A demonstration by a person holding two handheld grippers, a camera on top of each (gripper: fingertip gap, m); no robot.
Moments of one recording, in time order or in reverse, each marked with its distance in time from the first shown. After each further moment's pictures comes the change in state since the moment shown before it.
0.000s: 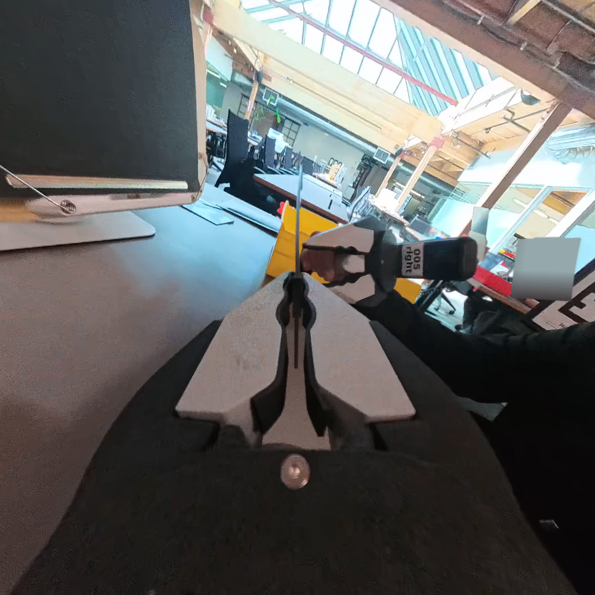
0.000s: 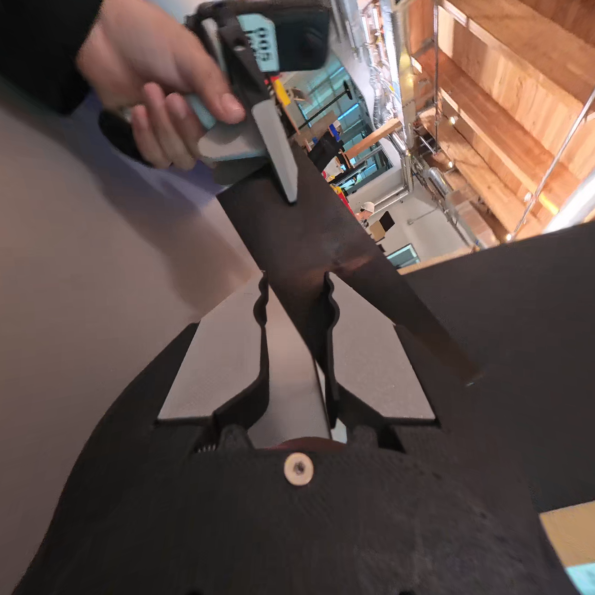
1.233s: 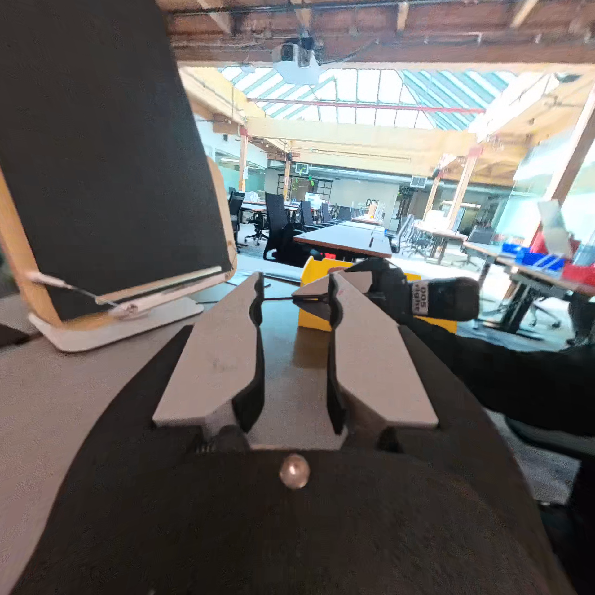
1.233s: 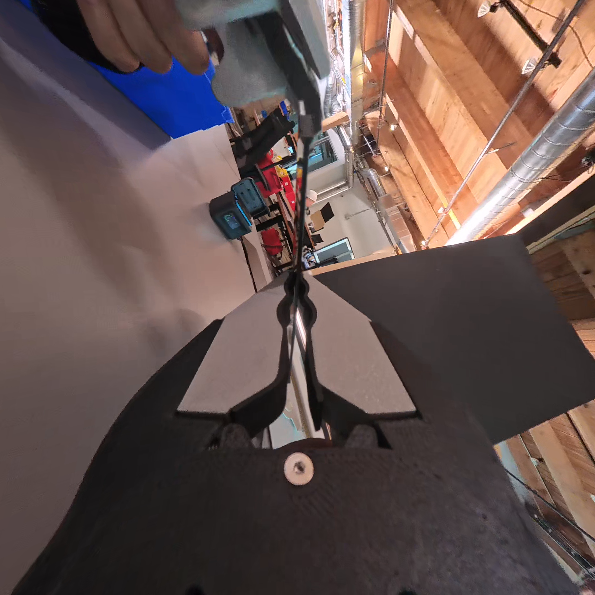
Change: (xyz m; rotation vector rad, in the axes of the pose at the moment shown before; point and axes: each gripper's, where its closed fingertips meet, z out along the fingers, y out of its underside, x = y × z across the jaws) left arm 0.034 -0.038 -0.022 0.191 -0.100 0.294; right arm 0.021 0.007 -0.004 -0.066 0.167 -0.218
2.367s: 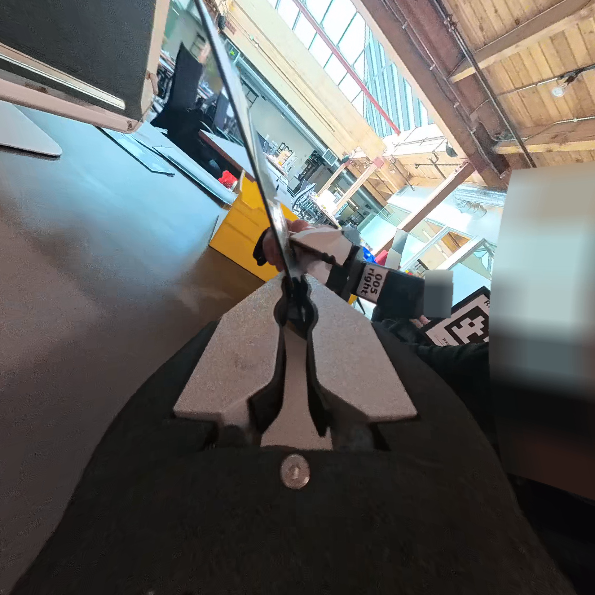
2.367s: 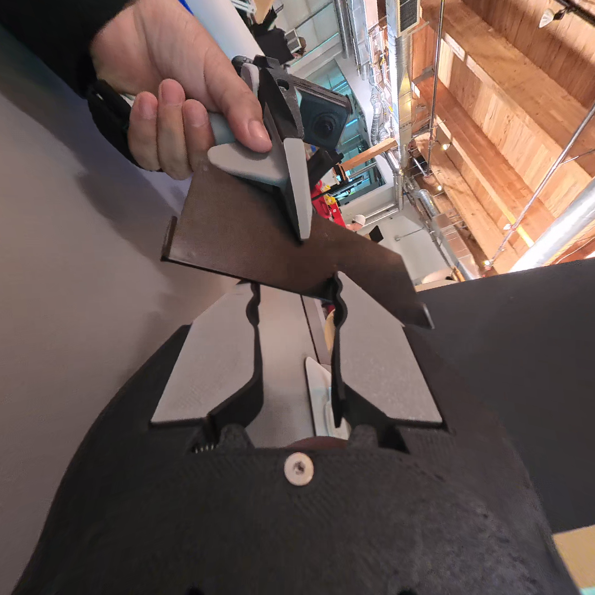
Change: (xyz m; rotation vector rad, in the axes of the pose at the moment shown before) left arm 0.002 0.069 0.020 -0.231 0.230 -0.621; right arm -0.034 -0.025 0.005 0.090 -0.159 0.101
